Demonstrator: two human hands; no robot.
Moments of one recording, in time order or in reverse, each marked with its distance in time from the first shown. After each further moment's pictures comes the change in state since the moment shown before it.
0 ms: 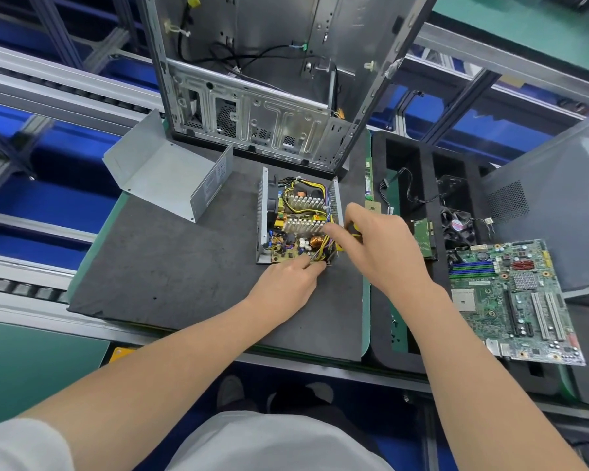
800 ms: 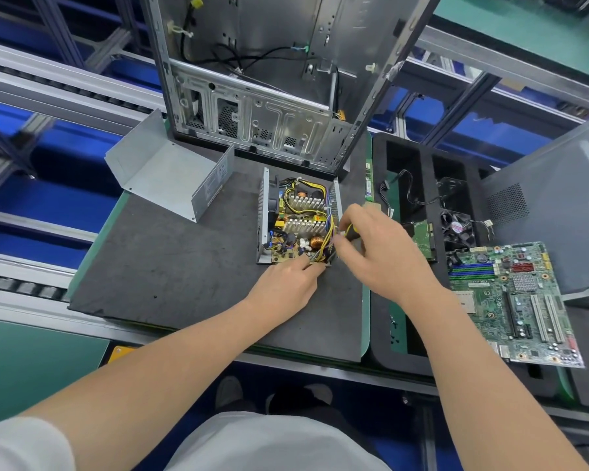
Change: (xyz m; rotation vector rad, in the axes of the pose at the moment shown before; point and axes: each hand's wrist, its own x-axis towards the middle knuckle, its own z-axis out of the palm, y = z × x) left_hand -0.004 0.000 -0.003 -0.003 -0.032 -0.014; right_hand -0.009 0.003 -0.003 0.117 -0.073 -0.067
